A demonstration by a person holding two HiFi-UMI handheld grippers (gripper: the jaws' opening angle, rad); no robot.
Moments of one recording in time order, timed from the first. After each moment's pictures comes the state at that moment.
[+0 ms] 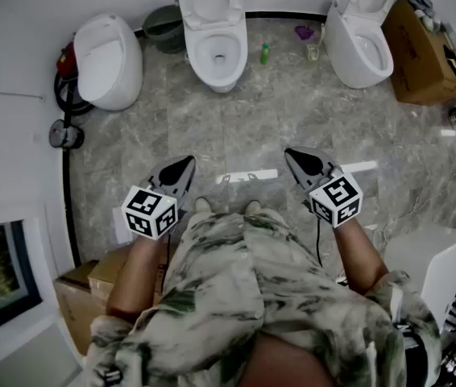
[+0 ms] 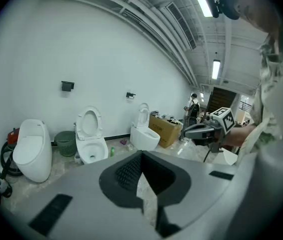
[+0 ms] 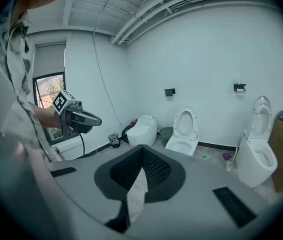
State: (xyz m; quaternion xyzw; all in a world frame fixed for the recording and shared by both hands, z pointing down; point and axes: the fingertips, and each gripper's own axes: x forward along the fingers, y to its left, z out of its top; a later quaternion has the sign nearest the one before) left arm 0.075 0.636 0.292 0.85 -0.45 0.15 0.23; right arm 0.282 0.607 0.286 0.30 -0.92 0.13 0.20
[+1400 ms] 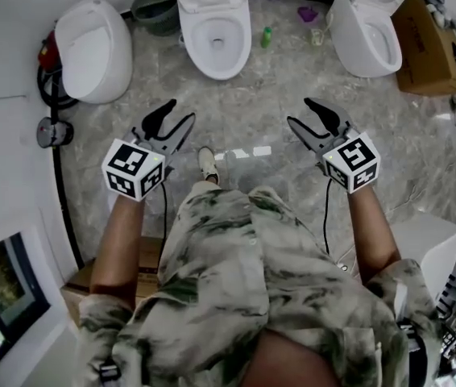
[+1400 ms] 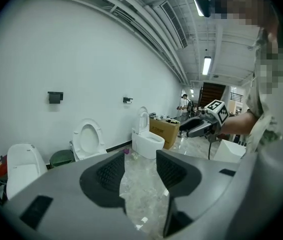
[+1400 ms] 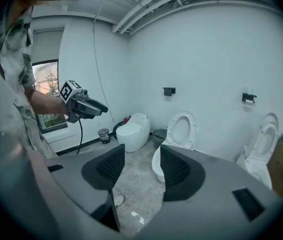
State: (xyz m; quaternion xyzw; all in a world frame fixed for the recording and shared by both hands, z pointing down) left arm -0.009 0.421 0.293 0.89 -0.40 0.16 0.16; right arm 0.214 0.410 0.294 0.31 -0.91 0.09 0.25
